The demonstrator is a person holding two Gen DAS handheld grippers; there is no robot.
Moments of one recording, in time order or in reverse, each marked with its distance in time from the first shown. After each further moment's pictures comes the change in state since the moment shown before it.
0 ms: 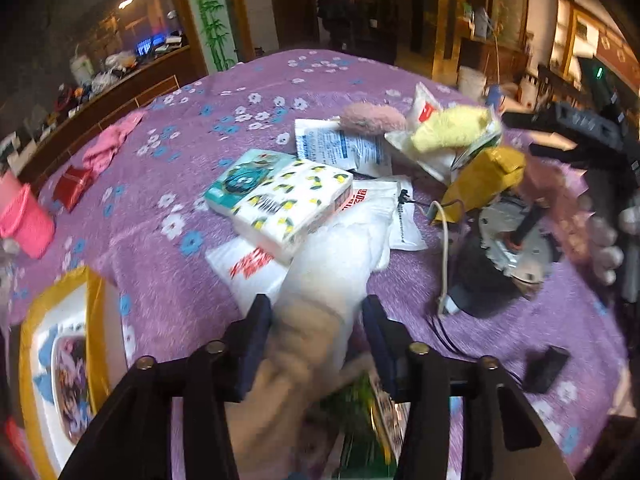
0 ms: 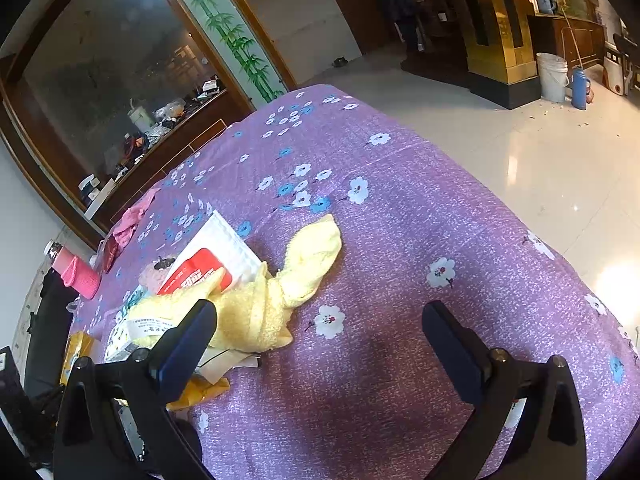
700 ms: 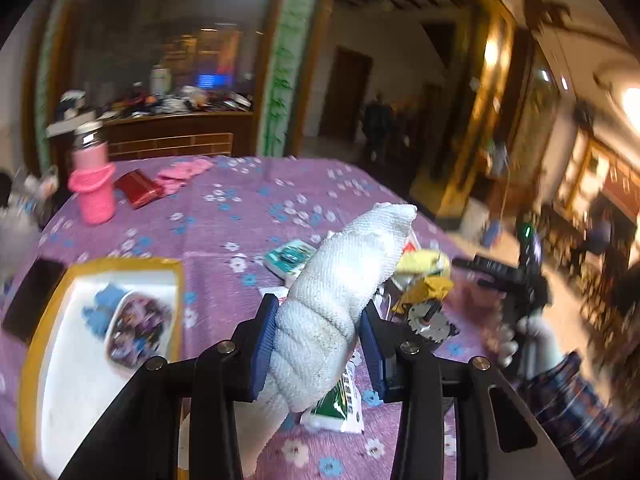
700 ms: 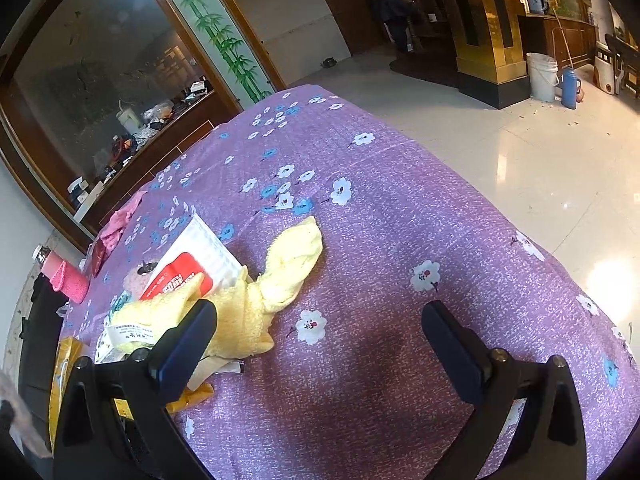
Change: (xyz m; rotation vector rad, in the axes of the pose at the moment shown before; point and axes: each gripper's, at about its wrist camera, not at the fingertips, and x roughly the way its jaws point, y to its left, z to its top) left arm -0.130 0.025 -0.036 -0.274 -0.354 -0.042; right arm 0.003 -0.006 0.003 0.006 -0.005 -0.040
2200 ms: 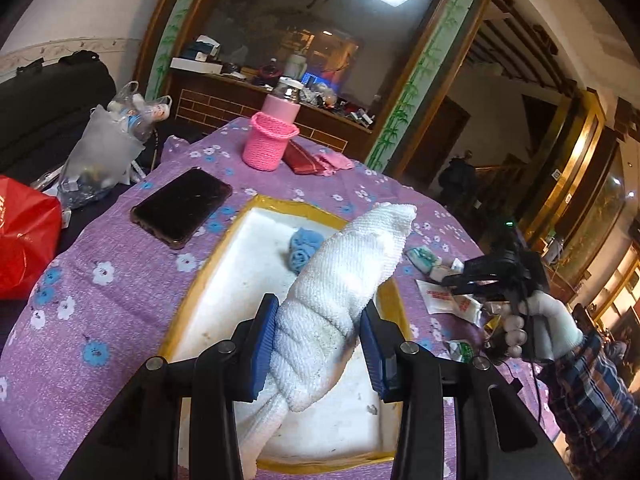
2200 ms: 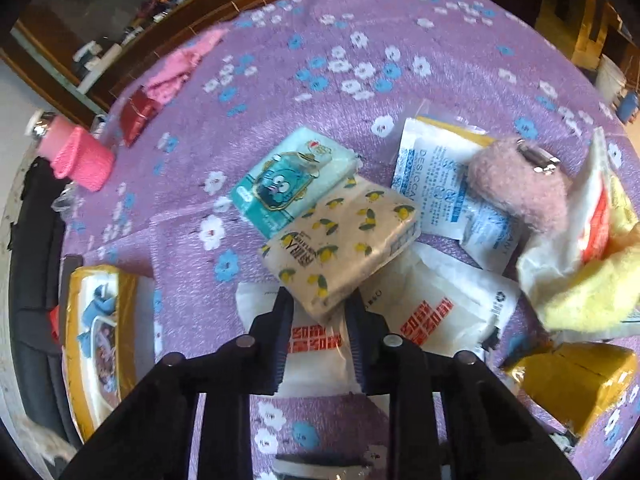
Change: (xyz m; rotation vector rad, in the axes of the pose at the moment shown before) left arm -0.098 0.180 -0.087 -0.398 -0.107 0.158; right arm 0.084 0.257 -0.050 -0.214 0.425 -0.037
